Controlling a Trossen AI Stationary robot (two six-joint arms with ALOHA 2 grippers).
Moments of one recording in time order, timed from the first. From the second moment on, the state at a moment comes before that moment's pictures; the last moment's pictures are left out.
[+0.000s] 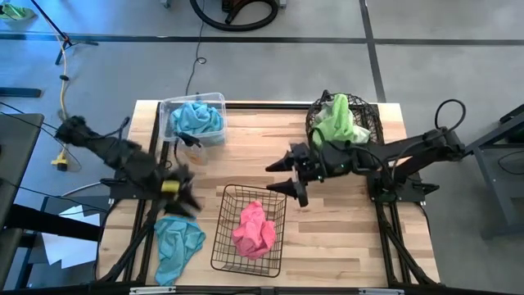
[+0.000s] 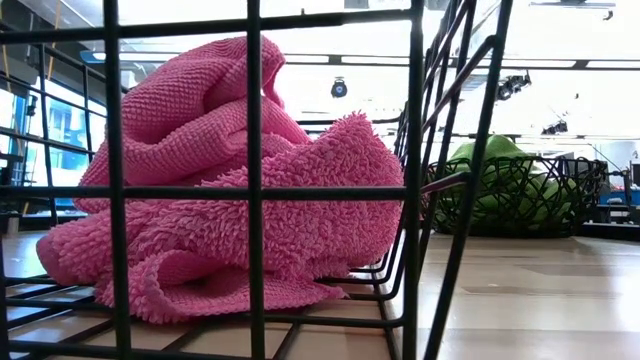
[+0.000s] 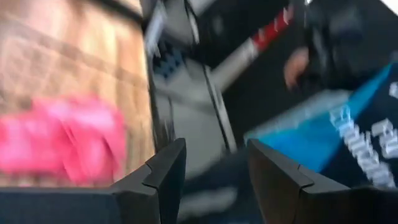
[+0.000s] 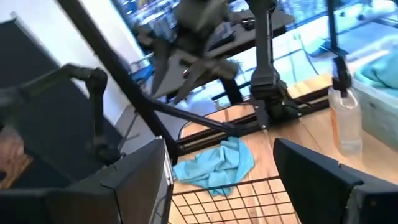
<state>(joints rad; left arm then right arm) -0.47 0.85 0.96 -0.43 0.13 -0.73 0.21 1.37 1.25 -0.04 0.06 0.44</state>
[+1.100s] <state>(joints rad) -1.11 1.50 0.96 -0.85 -0.14 -0.94 0.38 1.37 1.25 -0.12 0.34 0.60</state>
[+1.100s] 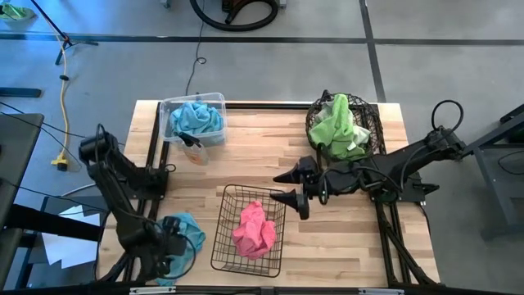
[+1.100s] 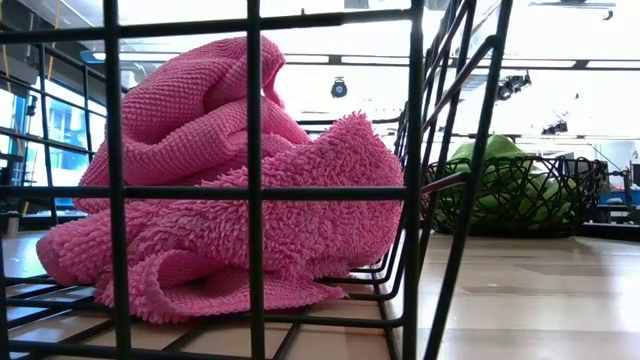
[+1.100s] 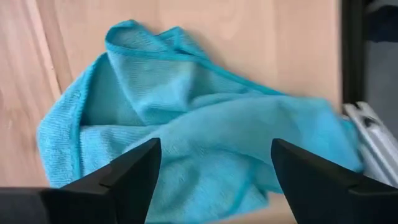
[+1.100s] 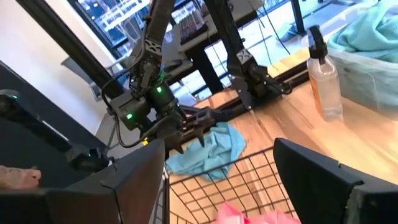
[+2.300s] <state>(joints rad) -1.03 1.48 0.91 -0.86 -0.11 -1.20 0.38 1.37 1.25 -0.20 0.26 0.59</state>
